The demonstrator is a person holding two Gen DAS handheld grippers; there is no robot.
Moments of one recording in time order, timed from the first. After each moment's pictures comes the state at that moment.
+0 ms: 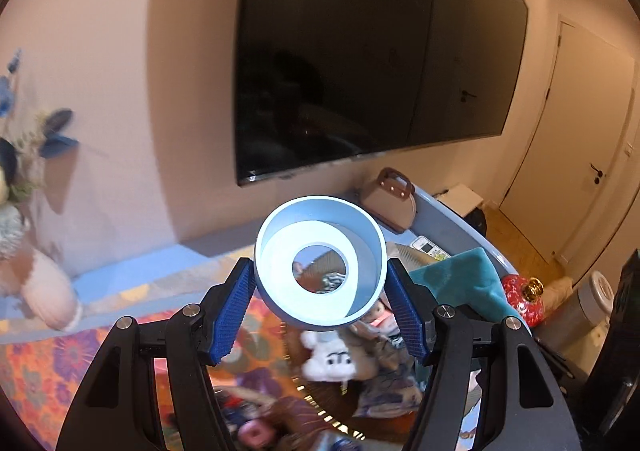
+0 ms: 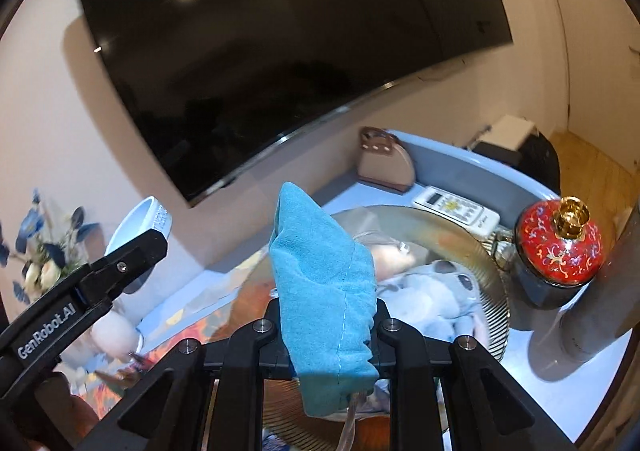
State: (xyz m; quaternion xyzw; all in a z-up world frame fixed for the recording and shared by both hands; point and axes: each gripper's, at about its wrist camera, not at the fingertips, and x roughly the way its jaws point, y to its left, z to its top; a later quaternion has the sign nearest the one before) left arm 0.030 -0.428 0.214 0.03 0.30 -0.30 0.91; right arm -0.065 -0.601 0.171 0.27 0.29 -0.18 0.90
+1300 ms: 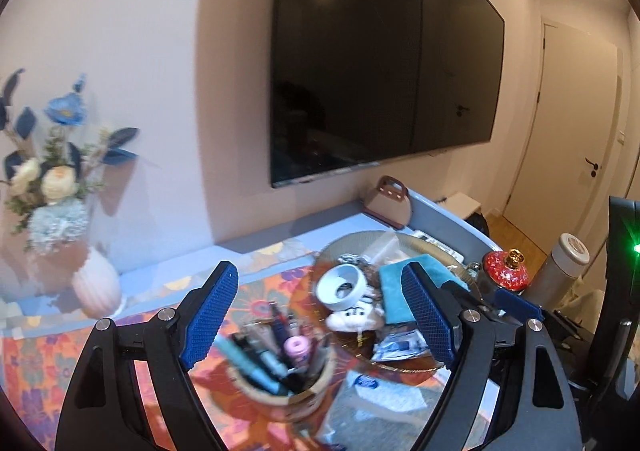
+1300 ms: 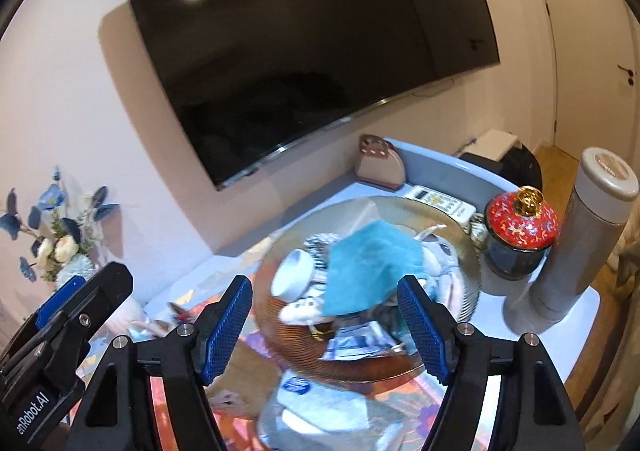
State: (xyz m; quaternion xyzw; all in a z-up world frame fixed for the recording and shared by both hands) left arm -0.052 -0.375 0.227 0.05 0.25 -0.30 0.92; right arm -0.124 -0.535 0.207 0.23 0.27 -0.19 0.91
